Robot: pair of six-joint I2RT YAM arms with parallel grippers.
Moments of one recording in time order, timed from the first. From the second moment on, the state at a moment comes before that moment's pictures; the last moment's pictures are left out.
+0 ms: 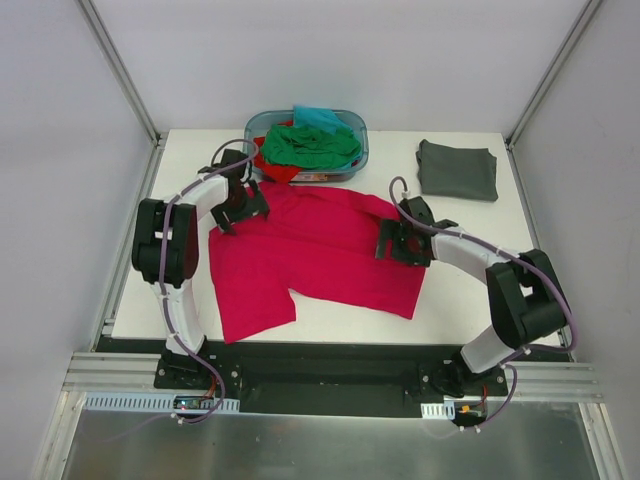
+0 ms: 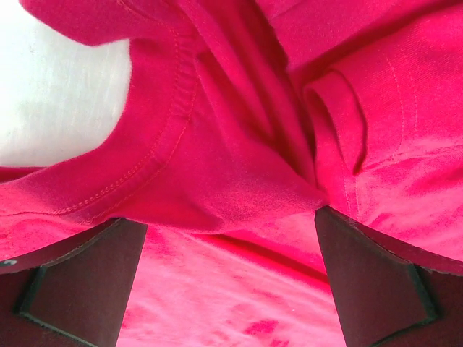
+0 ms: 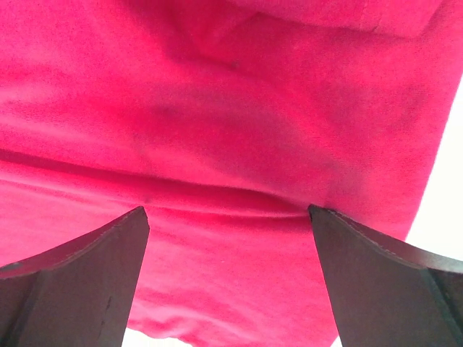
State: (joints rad) left arm -0.16 1.97 1.40 -0.67 -0.03 -0.66; right arm 0.43 1.58 0.88 -0.39 0.05 0.51
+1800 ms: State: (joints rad) left arm -0.43 0.94 0.44 -0.98 -0.06 -1.20; right arm 0.41 1.13 0.59 -0.46 -0.09 0.50
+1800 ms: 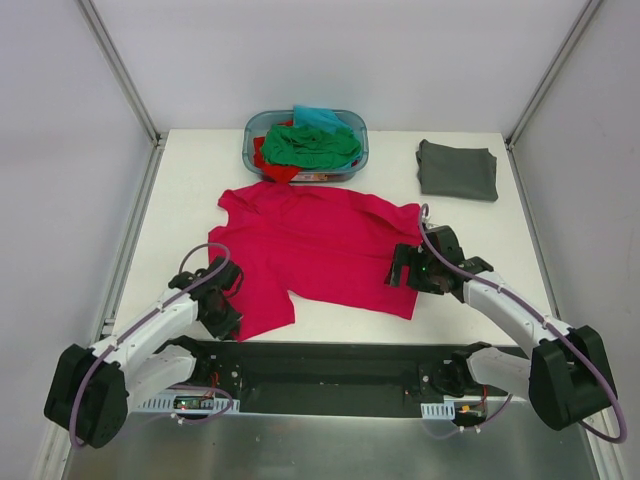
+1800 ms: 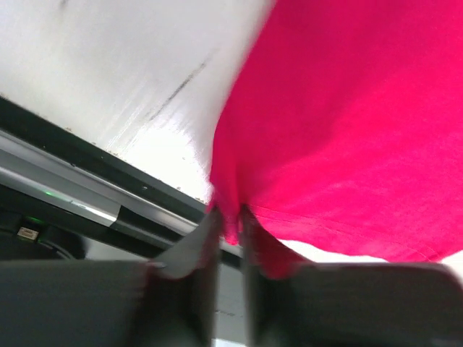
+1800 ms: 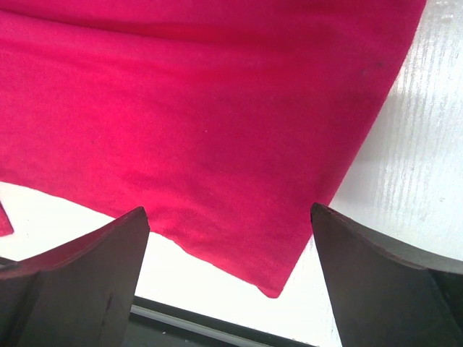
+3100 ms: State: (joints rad) left arm -0.44 0.82 0.51 -0.80 -0.09 -0.95; right arm 0.65 1.18 0.56 -0.63 0.17 0.87
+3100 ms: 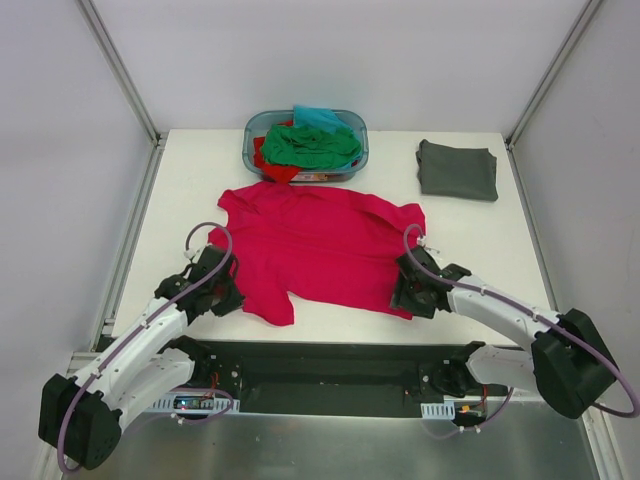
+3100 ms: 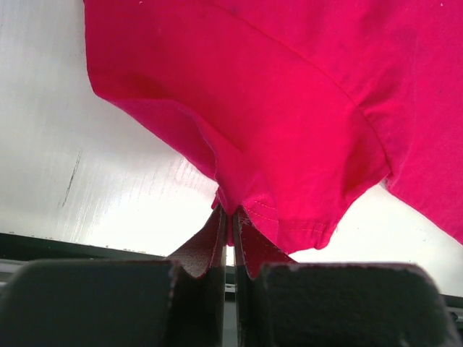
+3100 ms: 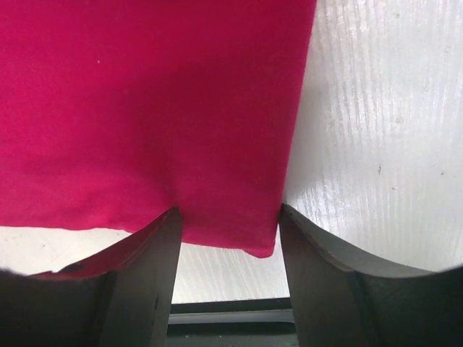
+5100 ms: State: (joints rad) left arm -0.44 0.96 2.01 -0.70 -0.36 -0.43; right arm 0.57 0.87 1.81 -0.96 0.21 0.45
